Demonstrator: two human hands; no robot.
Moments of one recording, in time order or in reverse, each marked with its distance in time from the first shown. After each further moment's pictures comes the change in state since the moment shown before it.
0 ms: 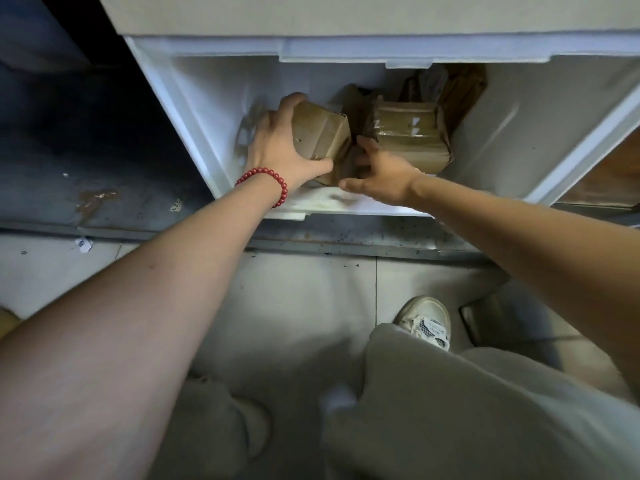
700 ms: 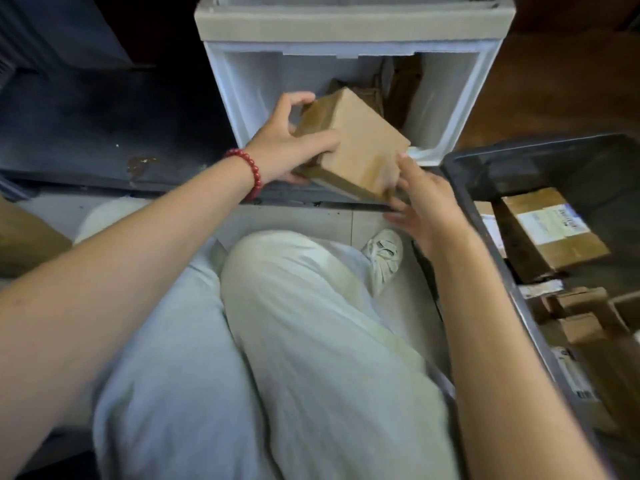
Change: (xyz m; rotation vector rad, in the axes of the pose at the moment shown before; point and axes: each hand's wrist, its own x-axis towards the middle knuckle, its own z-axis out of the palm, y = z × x) left_hand -0.211 0.115 -0.127 -0.571 -0.362 -0.174; right_hand -0.304 -0.036 0.002 0.967 0.290 0.287
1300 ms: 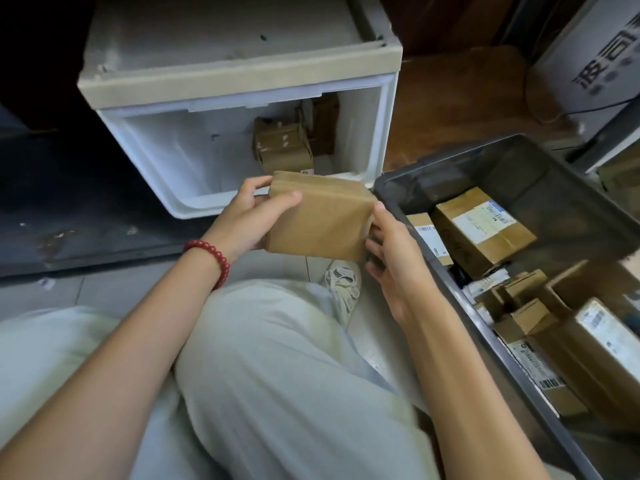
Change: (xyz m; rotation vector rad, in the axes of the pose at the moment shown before) left_hand 0.022 -0.005 0.042 -0.017 -0.086 -0.107; right_hand -0.001 0.021 -0.027 0.199 0.202 0.068
